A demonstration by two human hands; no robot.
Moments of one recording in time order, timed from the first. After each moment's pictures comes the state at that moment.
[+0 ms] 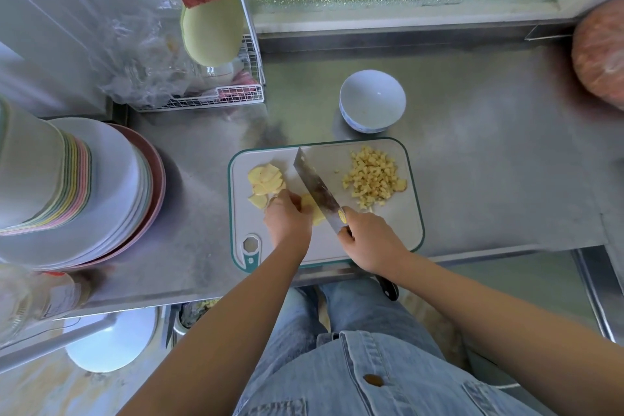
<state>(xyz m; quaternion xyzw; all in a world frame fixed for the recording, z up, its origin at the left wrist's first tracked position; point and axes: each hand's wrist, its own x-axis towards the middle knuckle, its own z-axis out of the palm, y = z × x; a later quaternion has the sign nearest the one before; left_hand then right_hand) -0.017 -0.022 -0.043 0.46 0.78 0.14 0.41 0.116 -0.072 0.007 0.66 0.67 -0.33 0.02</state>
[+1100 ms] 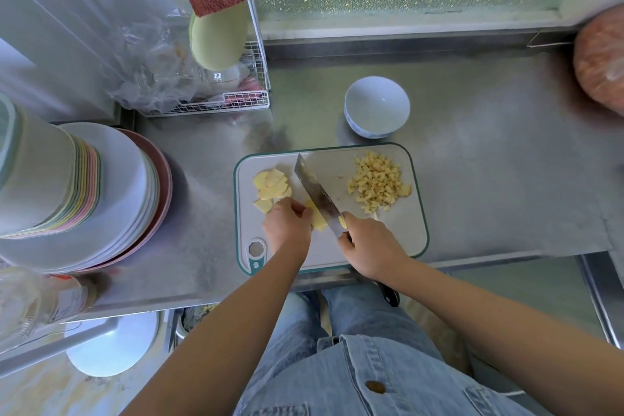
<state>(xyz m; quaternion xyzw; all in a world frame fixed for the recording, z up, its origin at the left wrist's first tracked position) -0.027 -0.022 -0.039 0.46 0.78 0.12 0.40 0.106 -0.071 0.013 0.67 0.67 -0.32 0.03</state>
